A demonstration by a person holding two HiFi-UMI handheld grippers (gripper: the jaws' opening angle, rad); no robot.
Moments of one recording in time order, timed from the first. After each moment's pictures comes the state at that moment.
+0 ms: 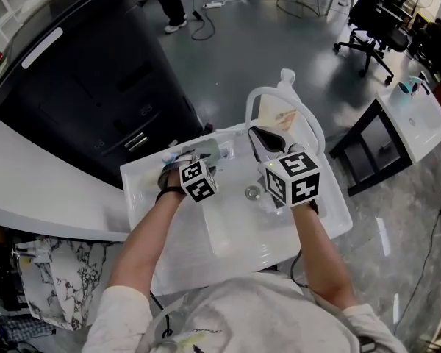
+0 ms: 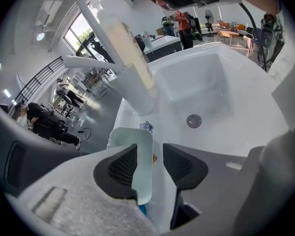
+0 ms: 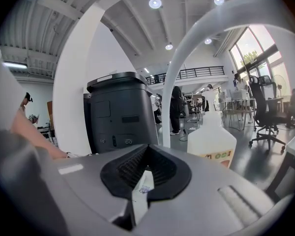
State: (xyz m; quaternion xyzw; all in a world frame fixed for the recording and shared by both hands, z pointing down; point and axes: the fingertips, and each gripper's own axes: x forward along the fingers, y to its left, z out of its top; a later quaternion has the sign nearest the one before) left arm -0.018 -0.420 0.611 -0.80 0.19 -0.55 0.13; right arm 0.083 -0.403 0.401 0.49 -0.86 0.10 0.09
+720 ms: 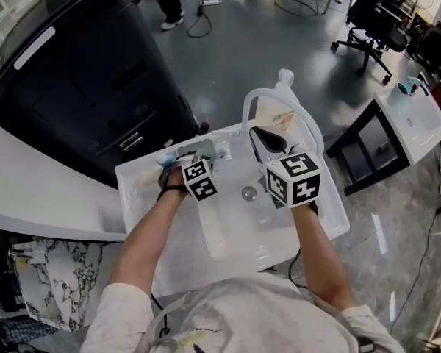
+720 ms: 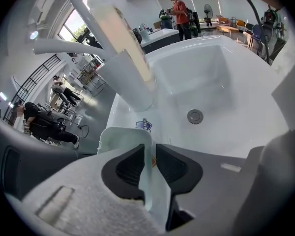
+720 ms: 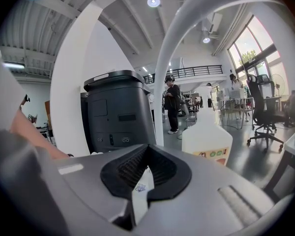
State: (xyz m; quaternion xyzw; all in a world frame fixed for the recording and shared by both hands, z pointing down) left arm -0.011 -0.427 0.632 -0.79 0.18 -0.58 0.13; right arm 0.095 -0.410 0.409 0.50 -0.85 0.11 0.09
